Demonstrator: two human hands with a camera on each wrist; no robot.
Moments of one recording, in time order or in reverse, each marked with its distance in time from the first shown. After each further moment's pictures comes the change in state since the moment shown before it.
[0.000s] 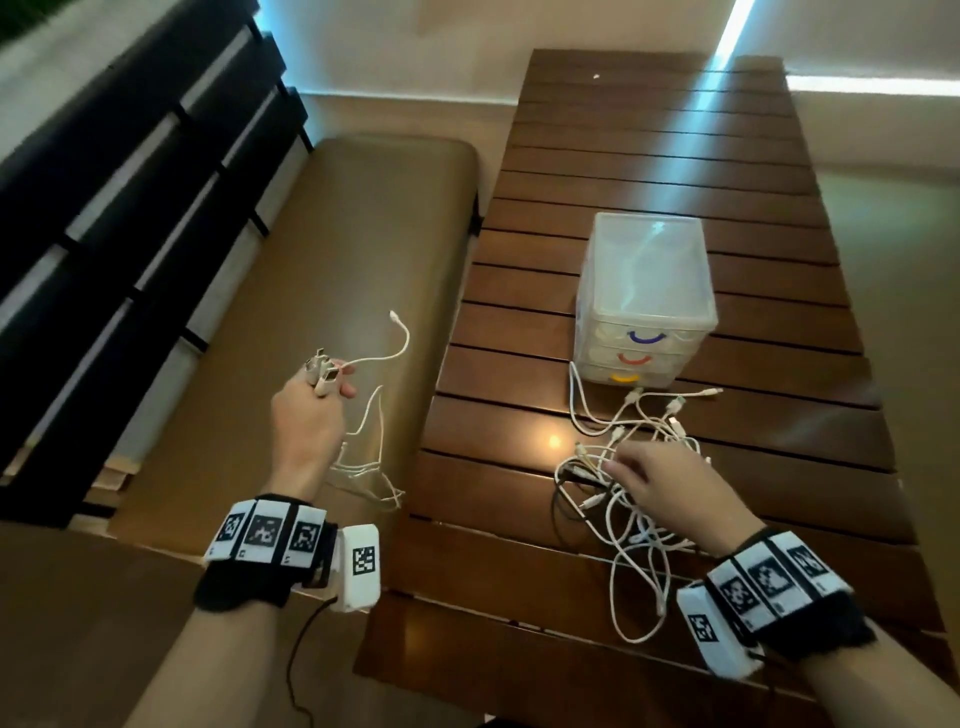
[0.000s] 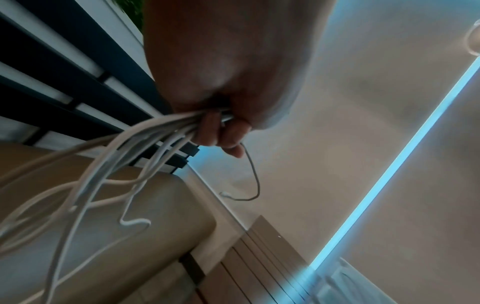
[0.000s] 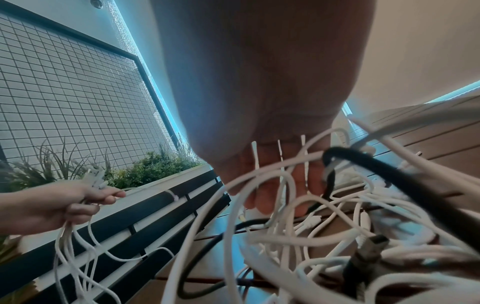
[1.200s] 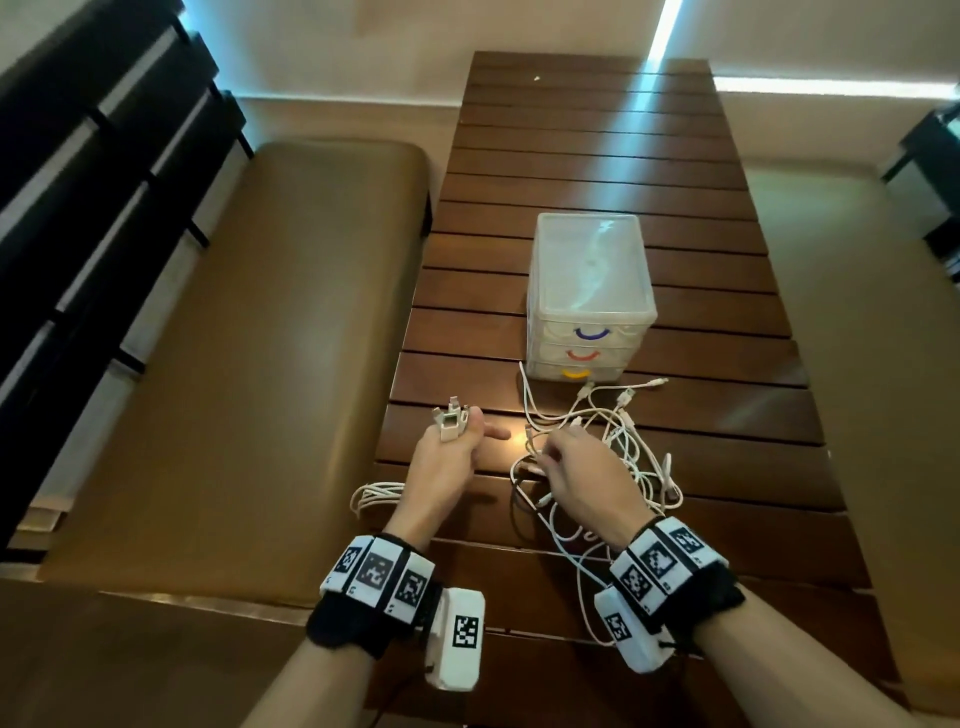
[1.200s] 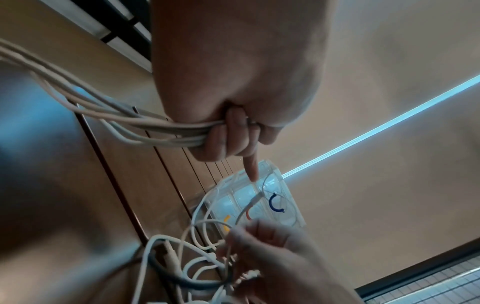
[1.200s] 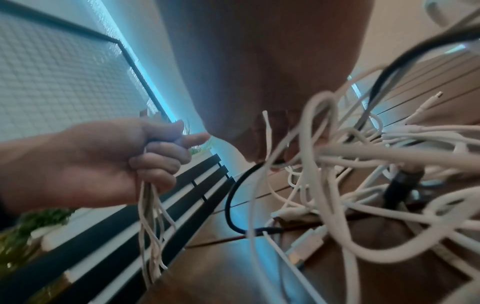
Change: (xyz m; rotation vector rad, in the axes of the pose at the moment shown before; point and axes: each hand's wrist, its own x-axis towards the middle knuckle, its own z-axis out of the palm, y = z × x) left_hand -0.083 0.042 0.119 -0.376 -0.608 -0.113; right_hand 0.008 -0.029 0.024 0.131 0.152 0.068
